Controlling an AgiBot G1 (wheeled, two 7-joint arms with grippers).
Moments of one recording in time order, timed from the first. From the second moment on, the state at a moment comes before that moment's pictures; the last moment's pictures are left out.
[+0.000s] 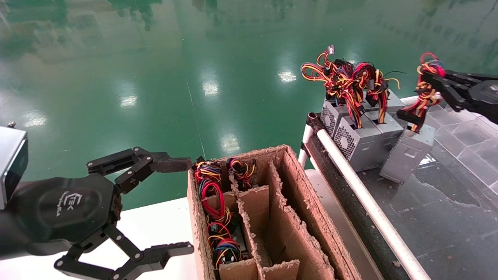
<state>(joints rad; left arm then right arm) -1.09 0.59 0.33 -1.28 0.70 1.48 -0.16 1.60 -0.76 -0.27 0.18 -1.09 -1.19 -0.28</state>
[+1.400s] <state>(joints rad) -1.09 0.59 0.33 -1.28 0.69 1.47 -0.16 1.70 -0.89 -0.31 0.00 -1.15 -1.10 -0.42</state>
